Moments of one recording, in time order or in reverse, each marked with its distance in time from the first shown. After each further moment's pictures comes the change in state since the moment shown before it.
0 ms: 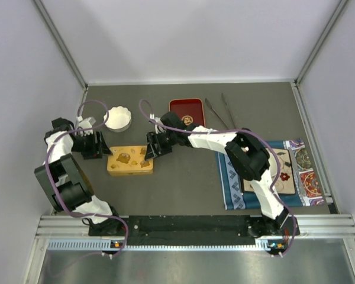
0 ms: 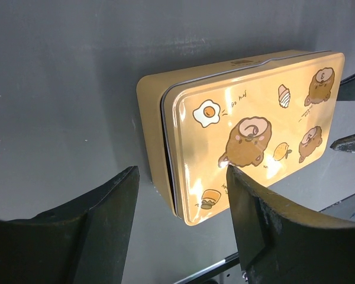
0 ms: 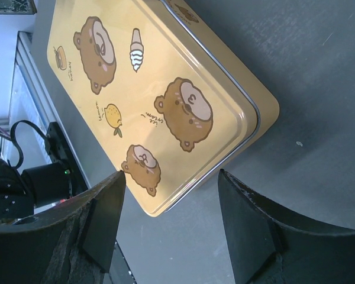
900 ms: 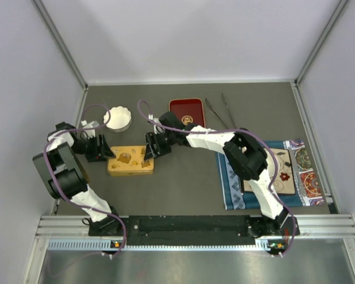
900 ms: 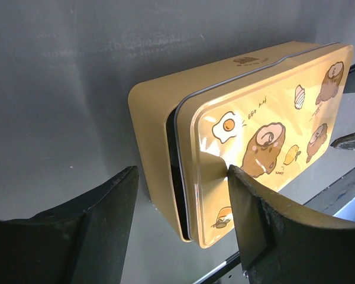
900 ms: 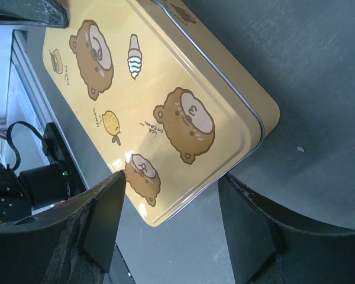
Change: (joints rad) left arm 0.014 0.145 0.000 0.013 0.082 0.069; right arm 0.005 0.024 0.032 -0.025 0.001 -0.003
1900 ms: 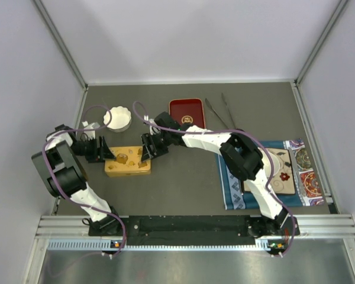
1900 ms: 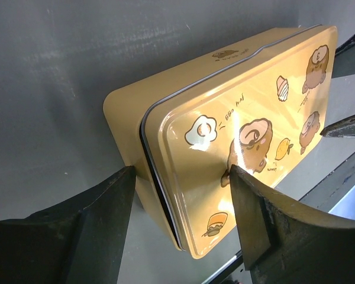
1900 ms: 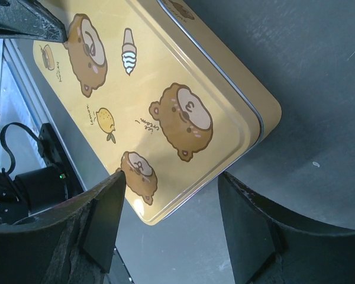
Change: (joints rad) left arm 0.019 0.031 0.003 -0.048 0.064 0.124; right arm 0.024 0.047 0.091 -0.070 0.018 -0.016
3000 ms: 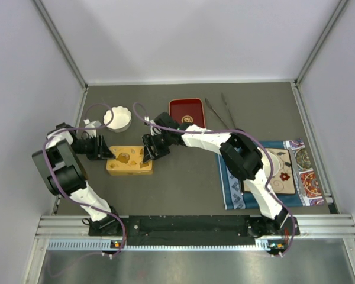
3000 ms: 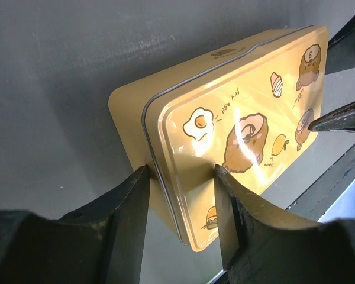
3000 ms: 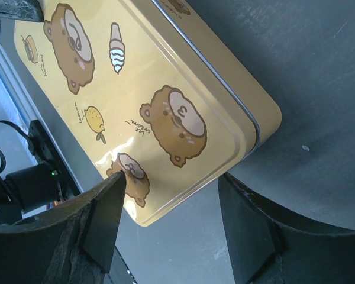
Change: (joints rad) left arm -0.019 0.018 0.027 -0.026 0.032 0.046; right arm 0.001 0.008 0.024 -0.074 0.022 -0.010
